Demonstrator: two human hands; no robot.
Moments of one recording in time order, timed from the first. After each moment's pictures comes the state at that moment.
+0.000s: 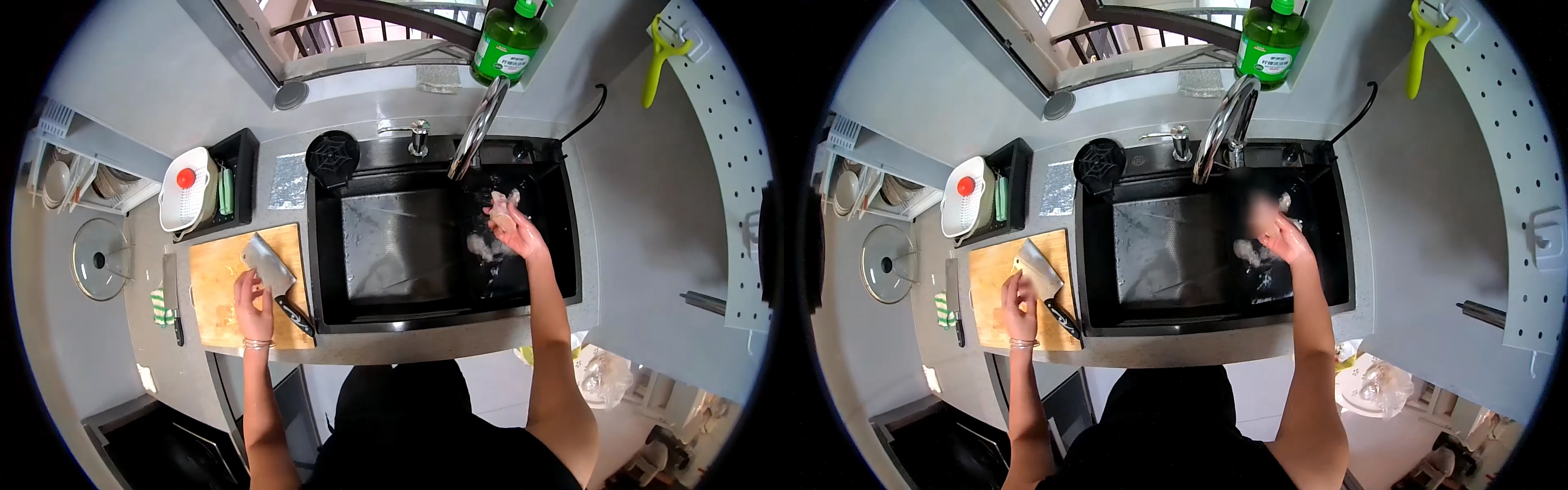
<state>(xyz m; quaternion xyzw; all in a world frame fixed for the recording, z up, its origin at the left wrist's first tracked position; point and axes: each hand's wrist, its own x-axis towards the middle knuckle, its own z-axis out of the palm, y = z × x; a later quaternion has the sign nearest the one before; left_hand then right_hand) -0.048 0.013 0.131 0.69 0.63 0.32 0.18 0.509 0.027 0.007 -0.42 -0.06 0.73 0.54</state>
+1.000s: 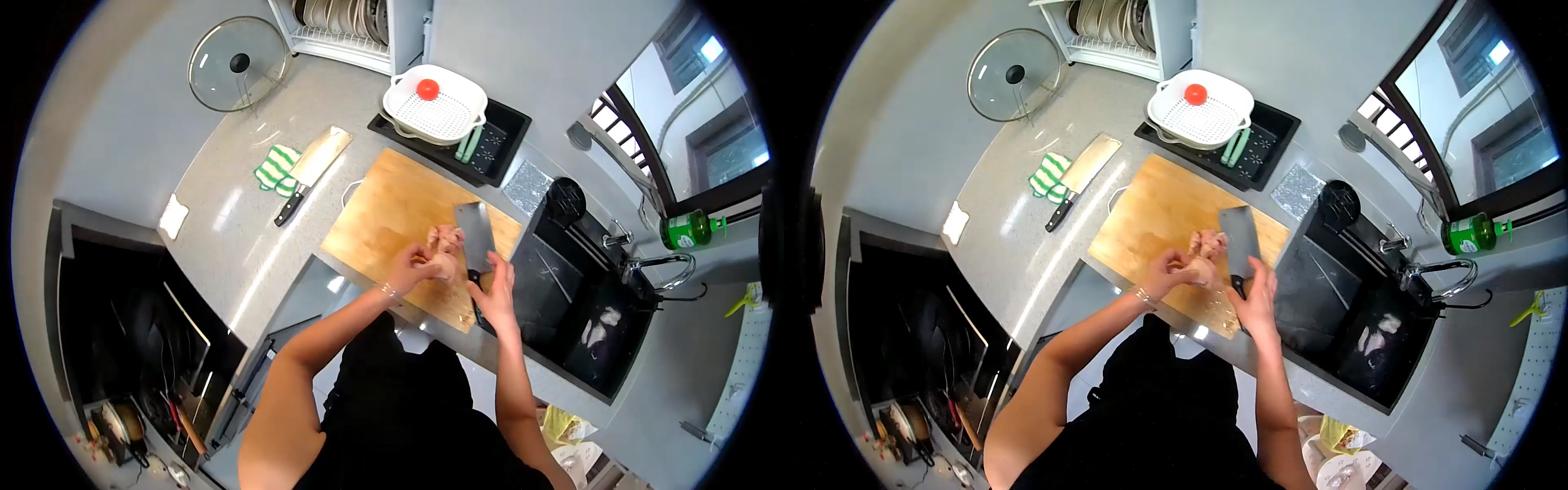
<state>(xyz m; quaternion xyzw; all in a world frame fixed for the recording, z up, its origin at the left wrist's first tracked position) -0.205 -0.028 0.052 0.33 0.50 0.51 0.61 0.012 -0.001 0.099 -0.54 -0.74 0.32 0.24</state>
